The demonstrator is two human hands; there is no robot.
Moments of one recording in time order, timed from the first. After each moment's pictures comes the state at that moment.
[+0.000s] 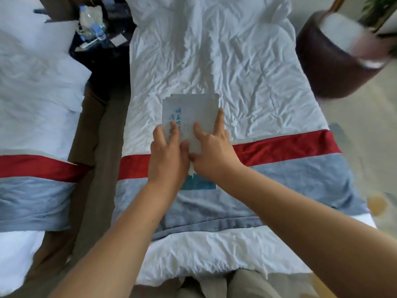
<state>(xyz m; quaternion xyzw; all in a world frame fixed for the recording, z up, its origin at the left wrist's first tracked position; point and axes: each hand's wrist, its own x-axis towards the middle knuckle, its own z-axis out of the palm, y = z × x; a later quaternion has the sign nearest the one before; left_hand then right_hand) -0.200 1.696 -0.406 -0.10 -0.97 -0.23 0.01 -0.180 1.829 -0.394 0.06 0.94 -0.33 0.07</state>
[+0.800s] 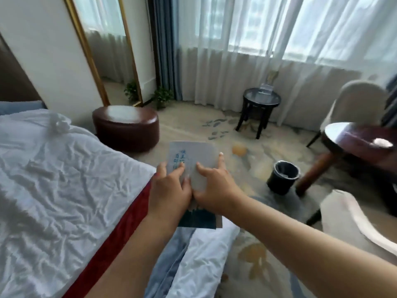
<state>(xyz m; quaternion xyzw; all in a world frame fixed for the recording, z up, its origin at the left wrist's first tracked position) -0.021 1.979 -0.260 -0.53 -0.77 -0.32 -0.12 0.109 2.035 -0.241 0.54 0.79 -0.27 -0.09</state>
